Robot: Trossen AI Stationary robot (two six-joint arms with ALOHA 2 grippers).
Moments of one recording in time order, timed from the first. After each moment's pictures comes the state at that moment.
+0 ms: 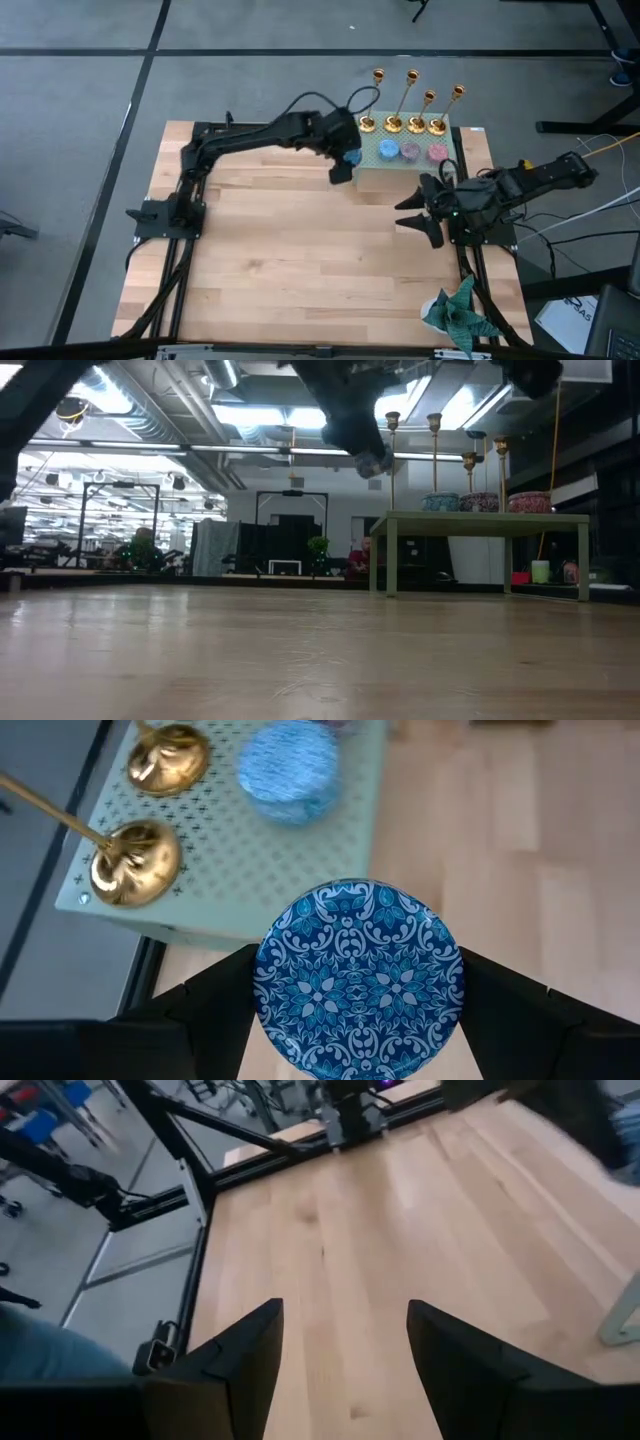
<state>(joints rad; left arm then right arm) 0.26 2.01 2.01 -0.85 -0.04 0.16 0.38 0.80 0.88 -0.54 0.24 0.52</state>
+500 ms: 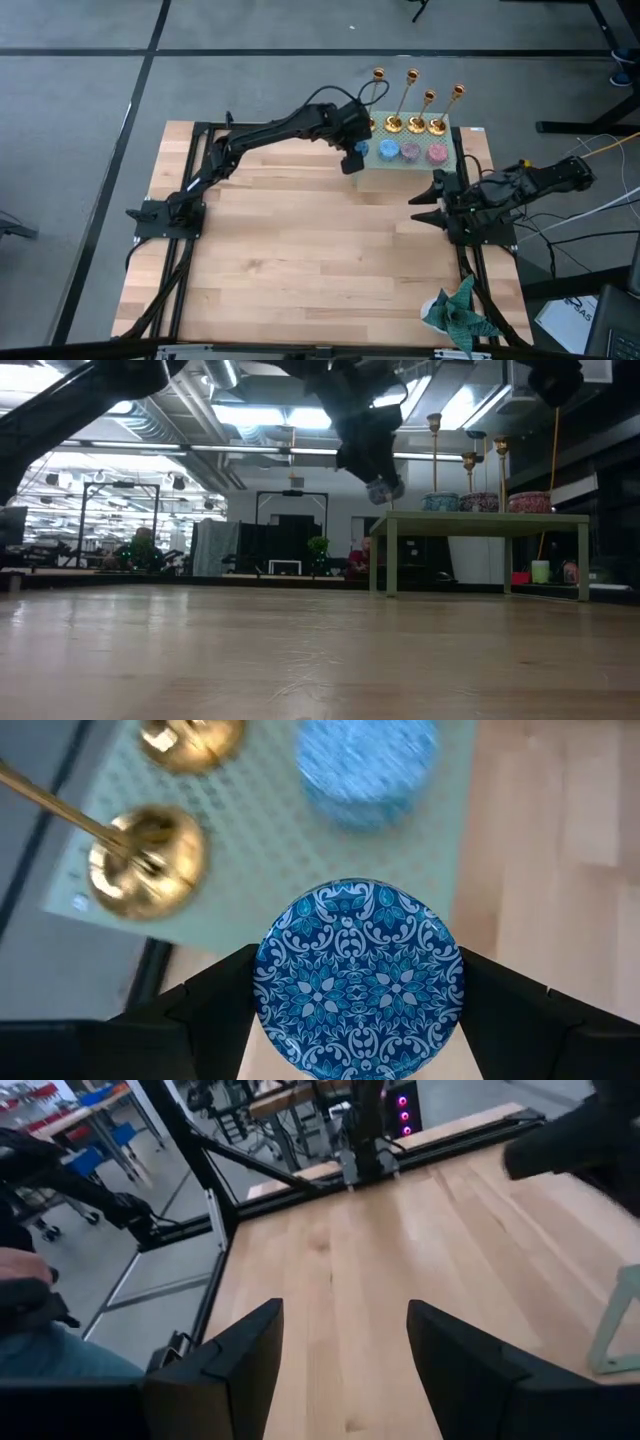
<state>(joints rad) 0.33 2.27 2.35 -0.99 -0.03 0.14 0.38 0.55 0.73 -0.50 0.24 0.45</state>
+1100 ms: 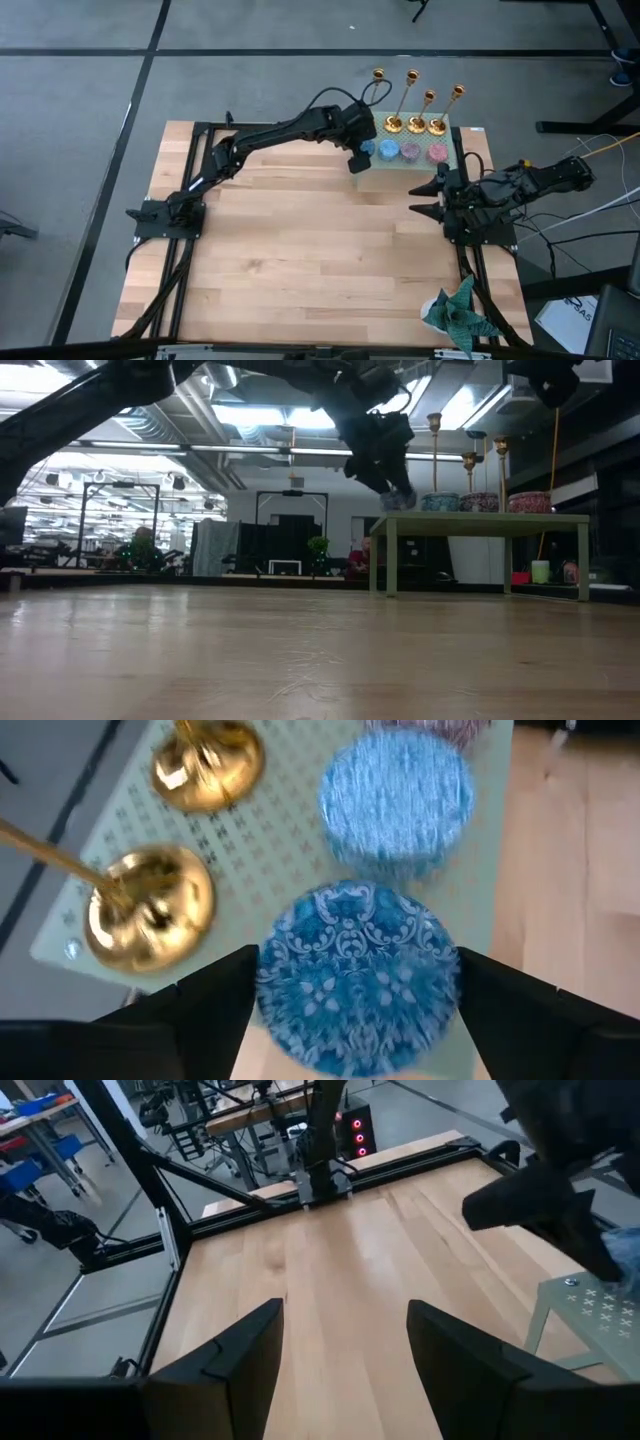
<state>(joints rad) 0.34 2.32 2.35 -0.86 -0.03 0.12 0.38 0.54 0.73 -0.51 0.37 0.42</state>
